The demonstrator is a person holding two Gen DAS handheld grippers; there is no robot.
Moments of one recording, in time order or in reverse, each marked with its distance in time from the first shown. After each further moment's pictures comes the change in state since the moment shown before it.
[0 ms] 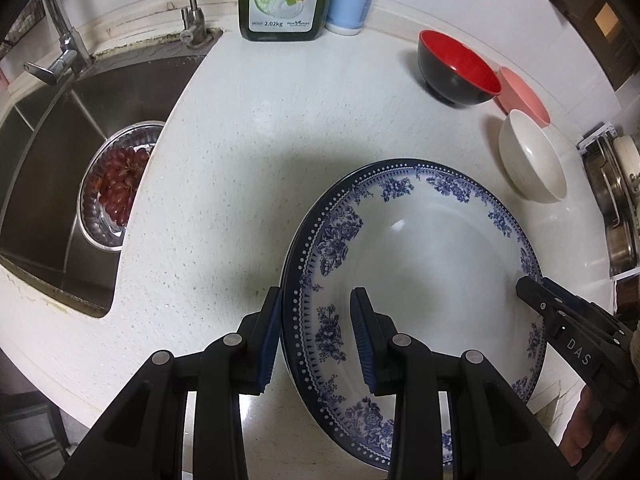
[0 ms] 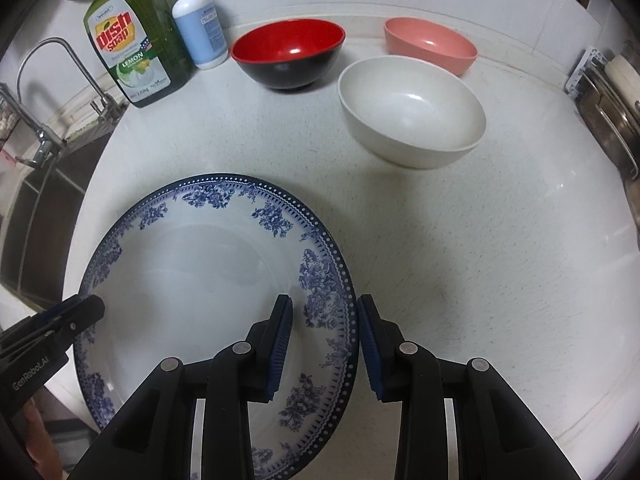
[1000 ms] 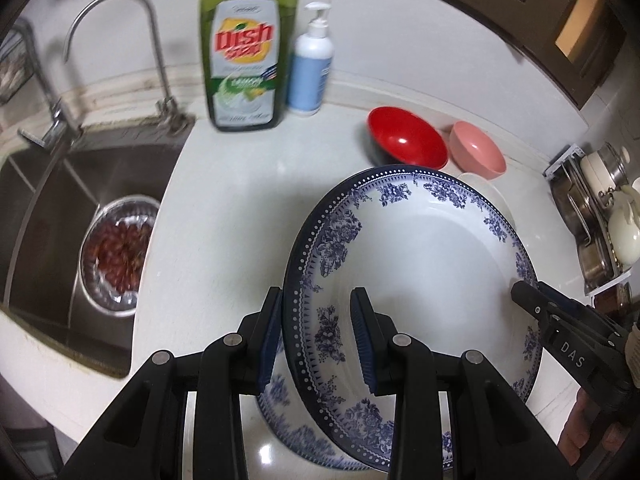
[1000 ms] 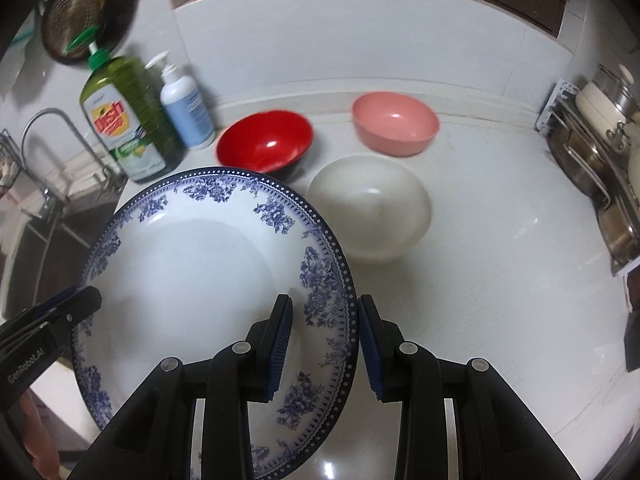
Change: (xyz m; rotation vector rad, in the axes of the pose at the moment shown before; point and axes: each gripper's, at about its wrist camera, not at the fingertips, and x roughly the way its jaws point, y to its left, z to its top) left arm -0.061 -0.026 0.041 0.053 -0.160 -0.054; right arm -0.063 -0.017 0.039 0.029 -0.150 -0.021
